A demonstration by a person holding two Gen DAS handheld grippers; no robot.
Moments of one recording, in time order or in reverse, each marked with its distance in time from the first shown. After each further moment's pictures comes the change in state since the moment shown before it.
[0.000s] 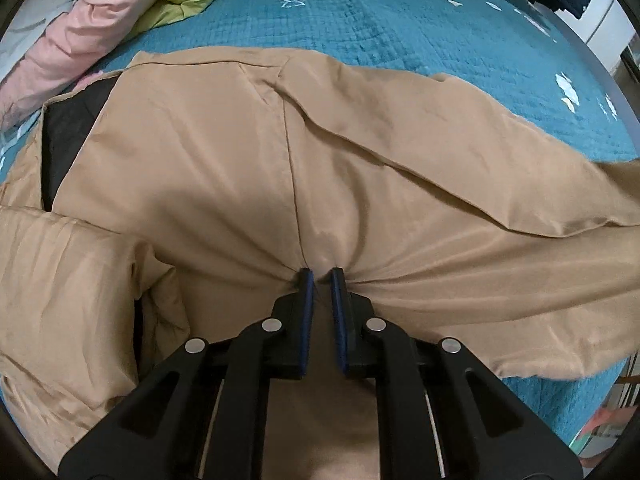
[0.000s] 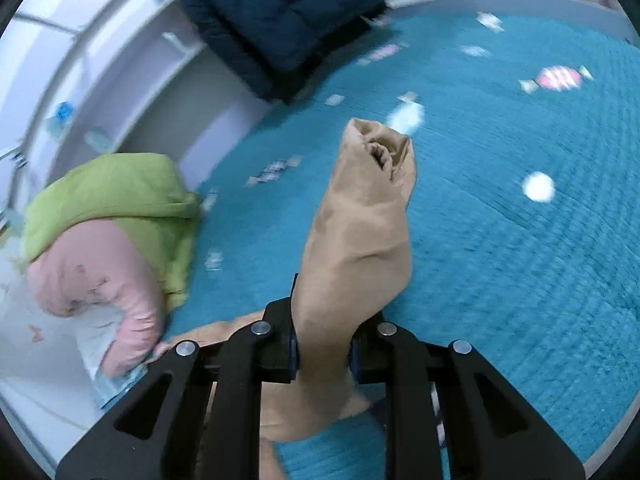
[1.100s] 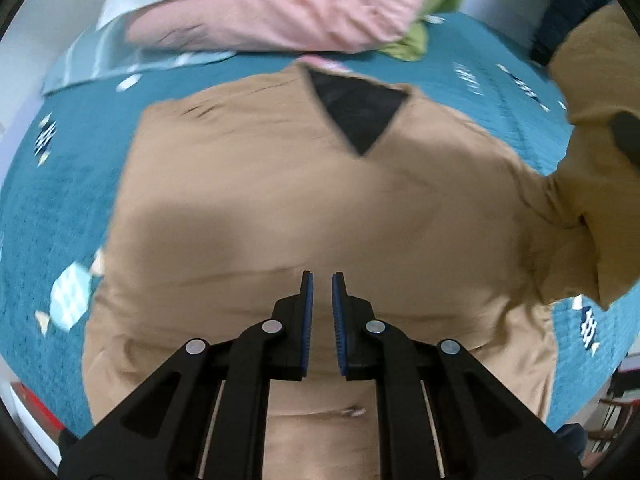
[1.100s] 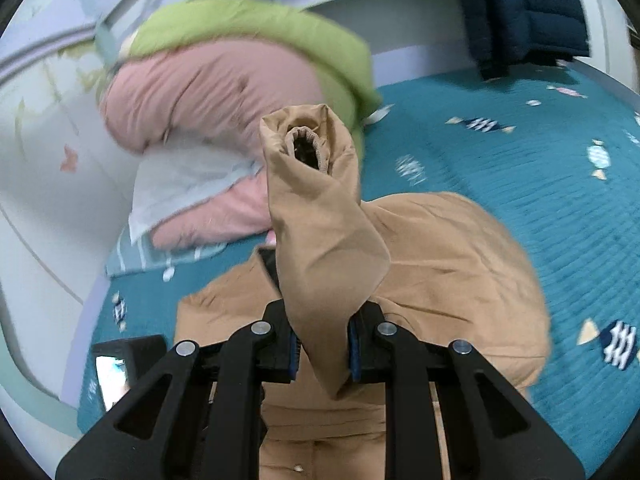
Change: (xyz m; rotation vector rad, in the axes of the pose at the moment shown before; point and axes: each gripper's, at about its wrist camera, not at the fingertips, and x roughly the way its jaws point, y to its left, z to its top) left arm -0.118 0.232 -0.077 -0.263 -0.084 0.048; right arm 0.054 0.287 -0.180 -0.453 0.210 0.124
